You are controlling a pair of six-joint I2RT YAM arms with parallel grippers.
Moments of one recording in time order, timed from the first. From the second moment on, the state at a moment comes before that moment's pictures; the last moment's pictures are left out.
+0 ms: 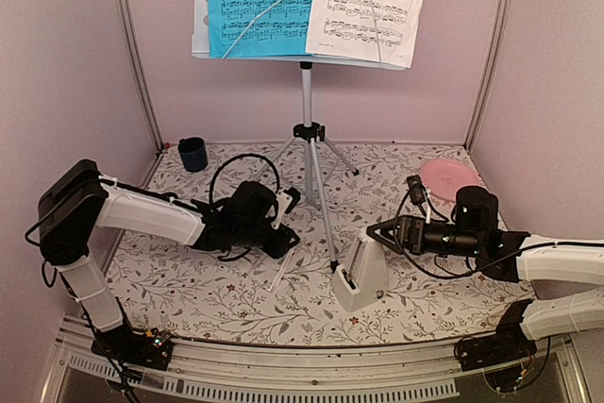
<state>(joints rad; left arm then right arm) -0.89 1.74 0.91 0.08 -0.09 -0.19 0.71 1.07 0.42 0.34 -0.39 0.68</state>
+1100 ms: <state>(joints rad) -0.91 1.56 0.65 0.44 0.16 -0.04 0.73 0.67 0.23 -0.24 -0.31 0.85</state>
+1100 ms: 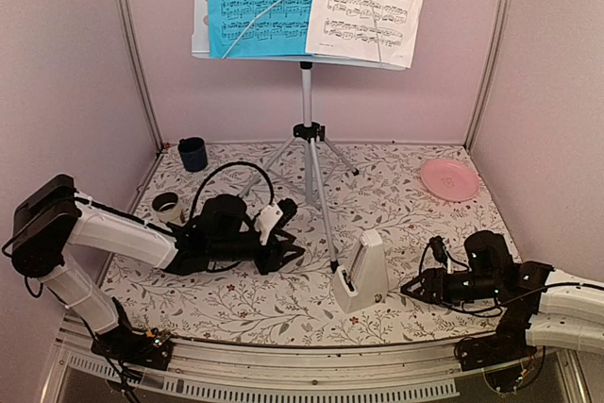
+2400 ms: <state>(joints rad) -1.15 2.01 0.87 0.77 0.20 -0.02 0.57 1.21 0.38 0.28 -0.21 0.82</state>
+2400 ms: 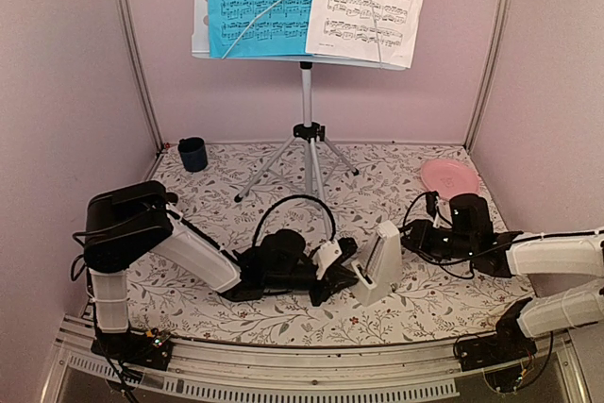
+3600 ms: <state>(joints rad) -1.15 2.10 0.94 0.79 0.18 -0.01 0.59 1.23 0.31 0.16 -0.32 0.79</state>
